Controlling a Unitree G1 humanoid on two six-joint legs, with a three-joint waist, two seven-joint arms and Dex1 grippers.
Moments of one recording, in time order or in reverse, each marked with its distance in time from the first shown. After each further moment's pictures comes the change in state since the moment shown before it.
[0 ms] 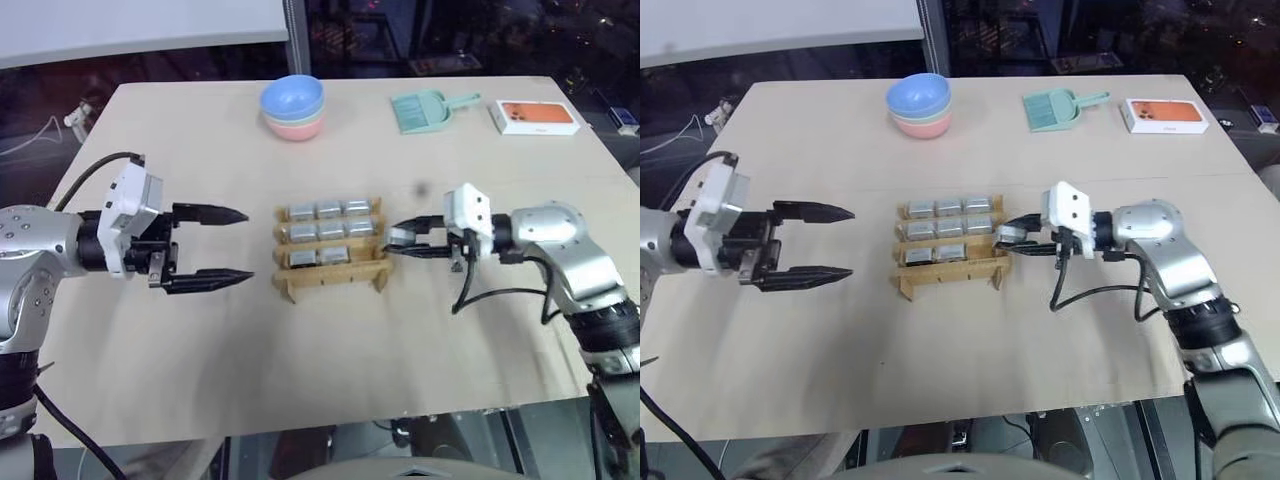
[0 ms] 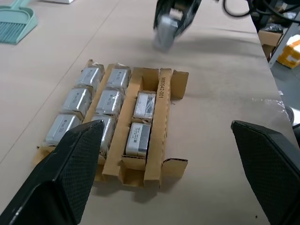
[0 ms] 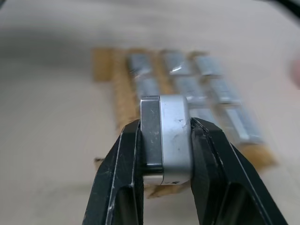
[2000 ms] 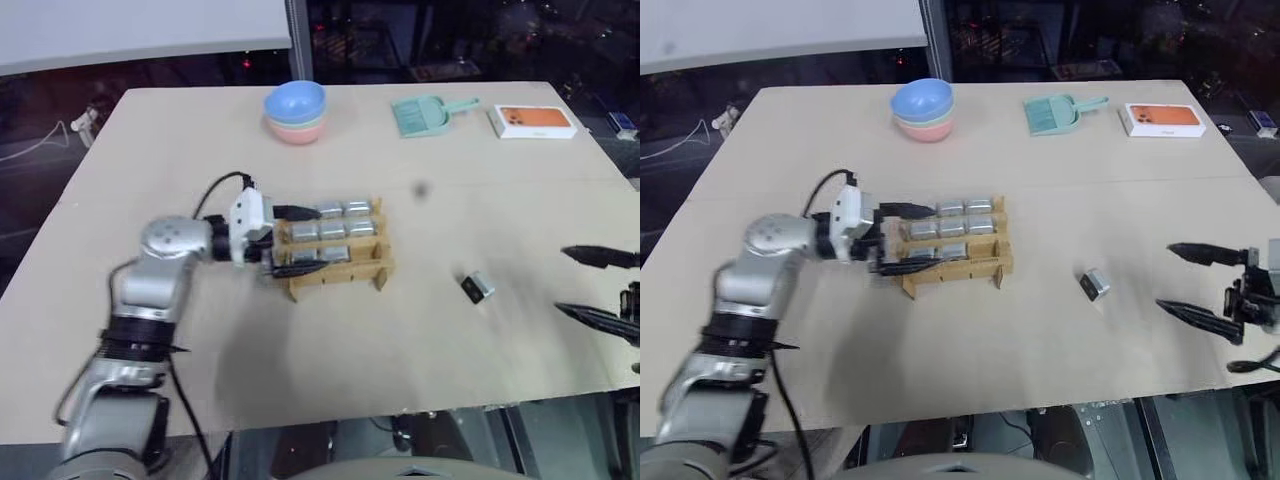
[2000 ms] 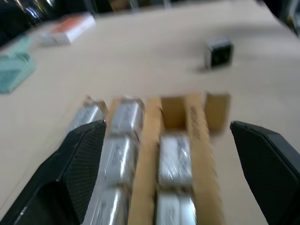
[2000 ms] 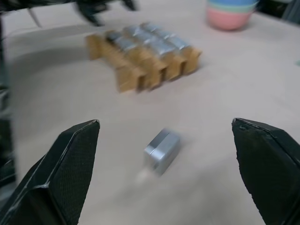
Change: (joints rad) left arm -0.235 -0.291 -0.330 0.166 0.265 -0.277 0.072; right arm 0.692 -0.285 -0.728 -0.073 0.400 0.028 0.156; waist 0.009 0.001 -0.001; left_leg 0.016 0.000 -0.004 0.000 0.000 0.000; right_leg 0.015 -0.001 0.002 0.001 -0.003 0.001
